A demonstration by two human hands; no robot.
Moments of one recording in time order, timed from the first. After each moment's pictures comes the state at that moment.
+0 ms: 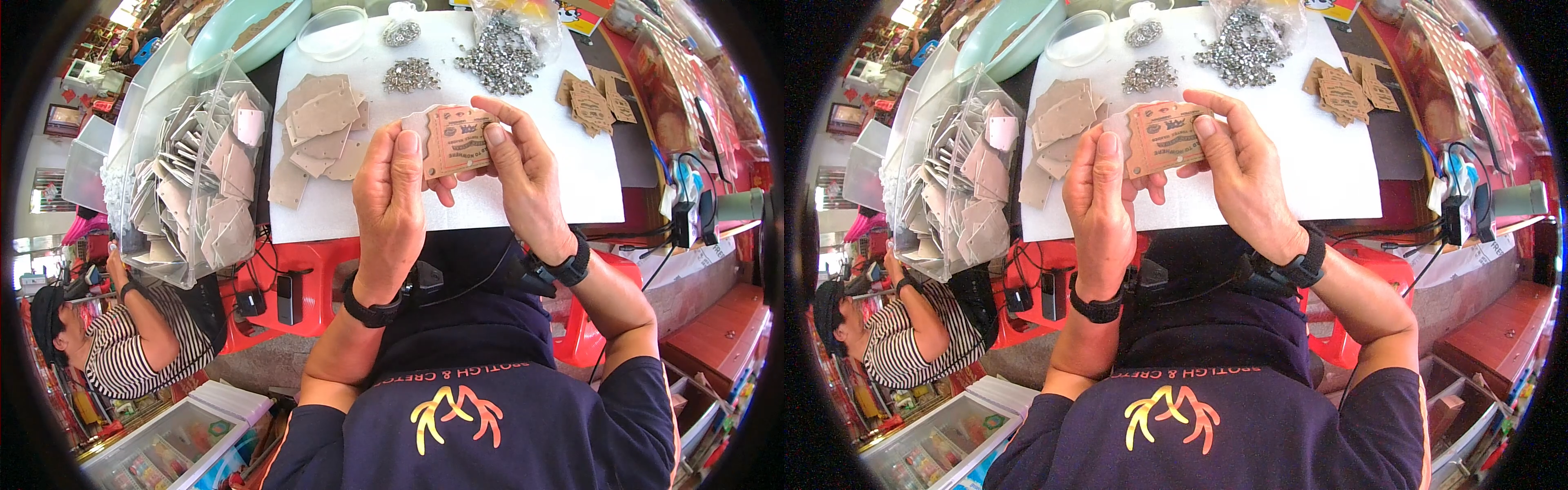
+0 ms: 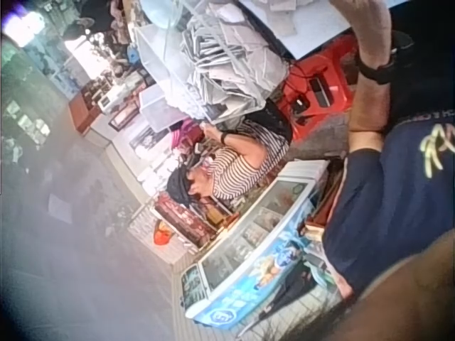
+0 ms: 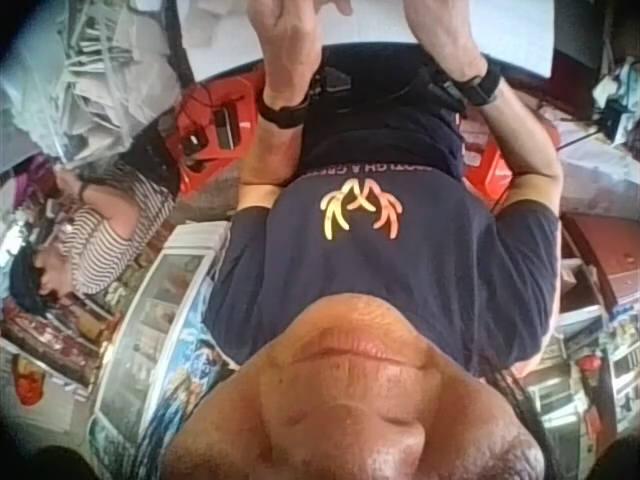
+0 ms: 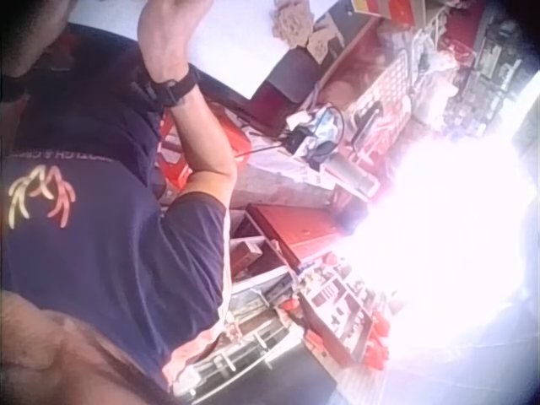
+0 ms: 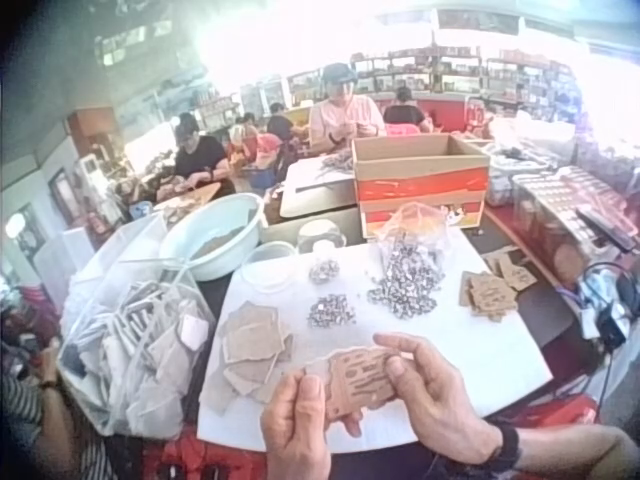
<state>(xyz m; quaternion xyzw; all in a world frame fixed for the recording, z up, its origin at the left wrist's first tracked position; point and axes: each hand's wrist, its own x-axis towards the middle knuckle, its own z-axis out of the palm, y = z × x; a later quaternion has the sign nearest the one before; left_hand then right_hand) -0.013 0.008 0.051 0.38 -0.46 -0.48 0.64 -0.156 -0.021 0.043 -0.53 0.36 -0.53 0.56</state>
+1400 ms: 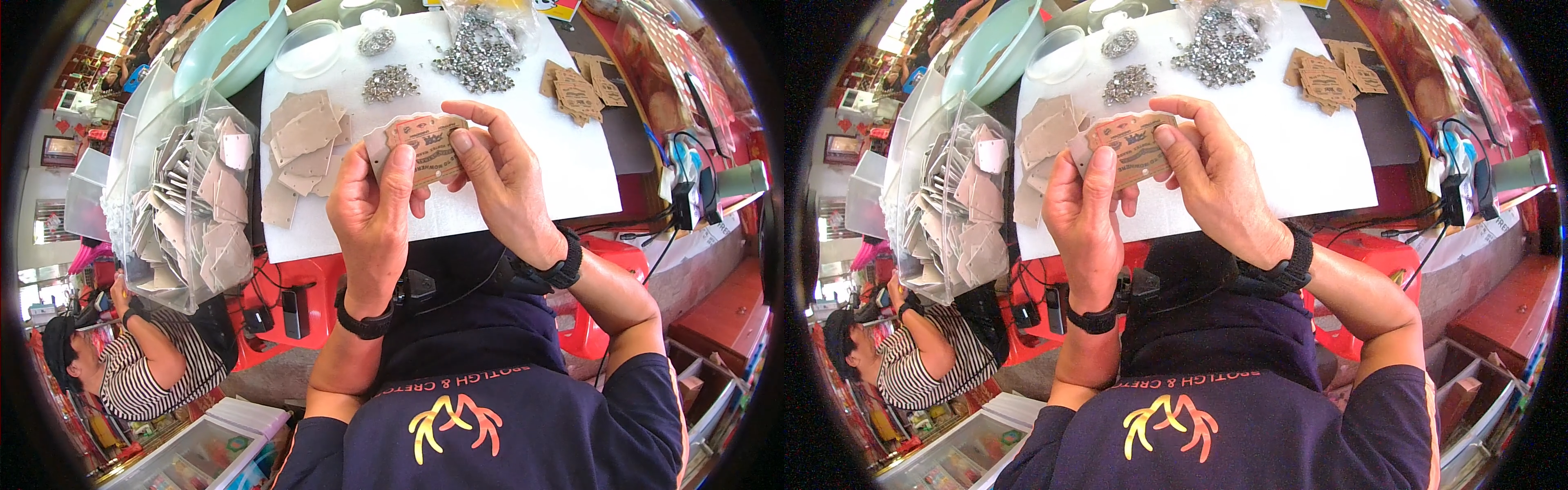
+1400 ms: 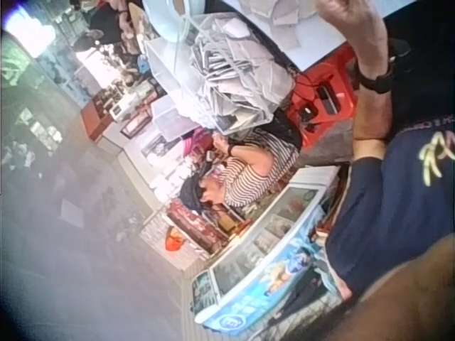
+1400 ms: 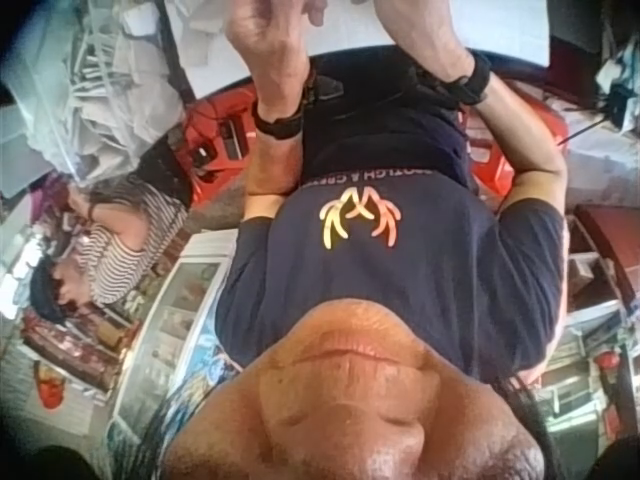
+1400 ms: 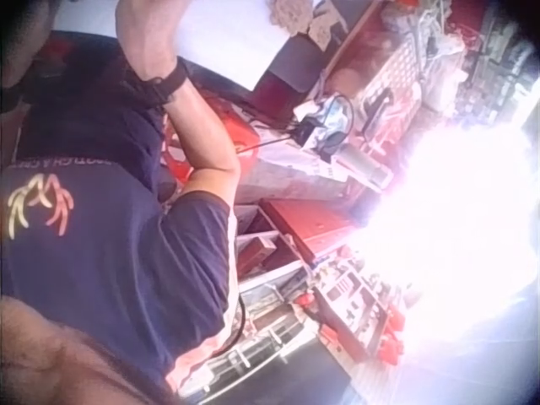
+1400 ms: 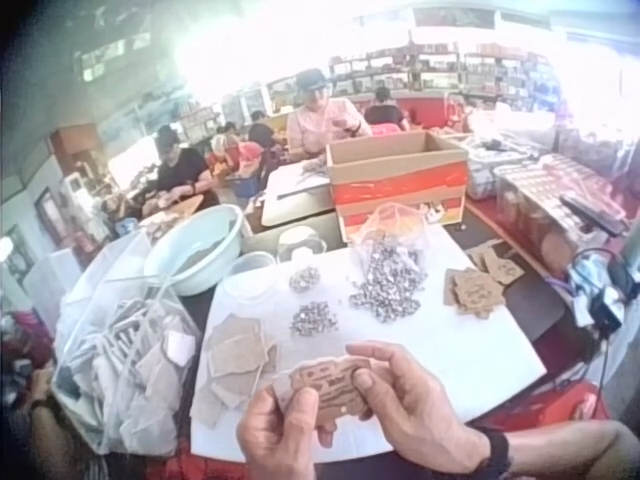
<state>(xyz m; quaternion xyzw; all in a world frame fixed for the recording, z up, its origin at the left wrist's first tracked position) -0.017 0.005 0.053 0.41 -0.46 -0.44 0.65 -0.152 -0.019 0.047 -0.55 0.38 -0.54 0.51</state>
